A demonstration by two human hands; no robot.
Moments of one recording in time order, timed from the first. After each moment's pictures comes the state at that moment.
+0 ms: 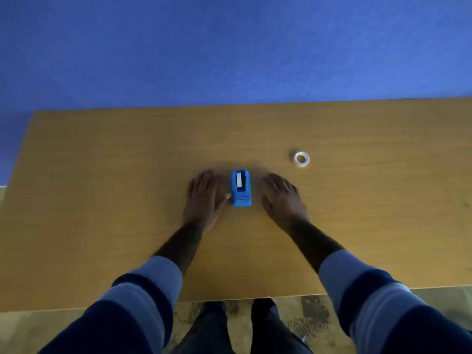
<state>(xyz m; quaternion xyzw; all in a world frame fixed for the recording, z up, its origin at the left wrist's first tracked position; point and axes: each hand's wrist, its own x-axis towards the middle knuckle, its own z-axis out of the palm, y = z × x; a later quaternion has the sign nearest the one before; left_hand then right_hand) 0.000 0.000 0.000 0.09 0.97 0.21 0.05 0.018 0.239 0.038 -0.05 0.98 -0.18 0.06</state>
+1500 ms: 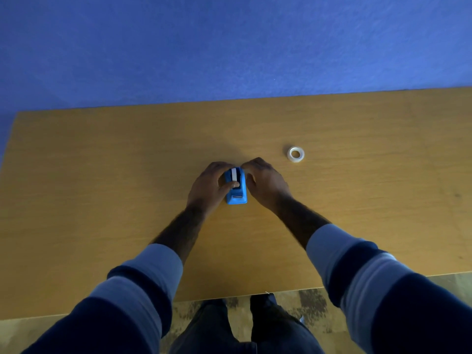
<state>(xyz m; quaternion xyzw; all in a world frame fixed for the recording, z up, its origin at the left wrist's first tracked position) -0.035 0.025 0.027 0.10 0.90 0.41 0.08 -0.026 0.210 0.061 -0.06 0.95 -0.29 0.06</state>
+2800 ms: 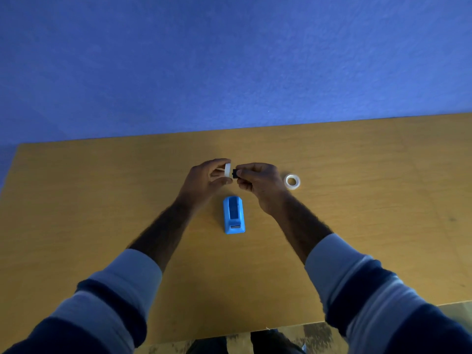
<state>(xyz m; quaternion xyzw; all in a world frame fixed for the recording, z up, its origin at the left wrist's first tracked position) -0.108 0.021 0.076 0.12 0.85 0.50 0.10 -0.080 0.201 0.117 0.23 0.60 -0.75 0.13</state>
